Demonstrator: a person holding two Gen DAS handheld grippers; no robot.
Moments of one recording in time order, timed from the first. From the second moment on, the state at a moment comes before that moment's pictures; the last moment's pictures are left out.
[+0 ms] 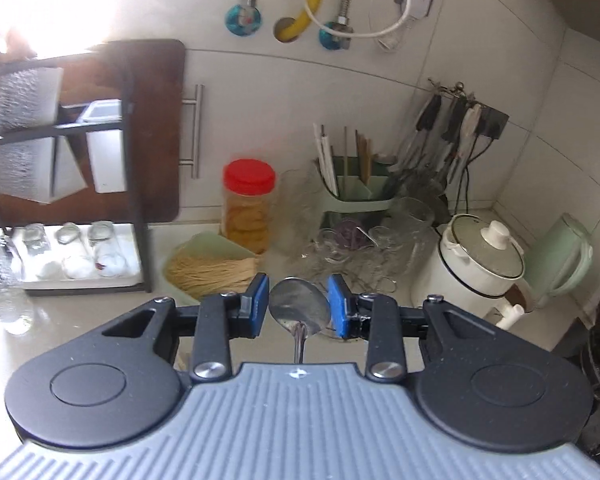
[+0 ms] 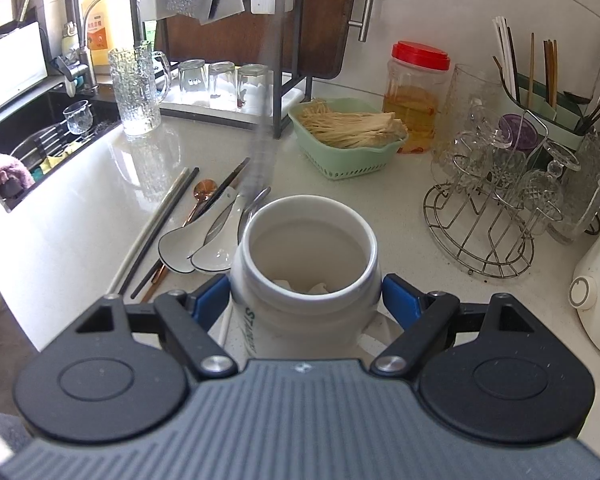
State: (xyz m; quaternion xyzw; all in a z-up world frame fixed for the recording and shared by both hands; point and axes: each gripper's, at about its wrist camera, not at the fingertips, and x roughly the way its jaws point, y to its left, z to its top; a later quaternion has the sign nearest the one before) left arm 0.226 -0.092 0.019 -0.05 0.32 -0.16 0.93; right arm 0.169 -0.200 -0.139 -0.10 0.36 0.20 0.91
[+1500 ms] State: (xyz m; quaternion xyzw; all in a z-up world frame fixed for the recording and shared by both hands) left arm 0.270 -0.107 -0.071 -0.06 0.53 -0.18 0.83; right arm 0.171 -0.207 -0.142 -0.09 0.34 0.22 0.91
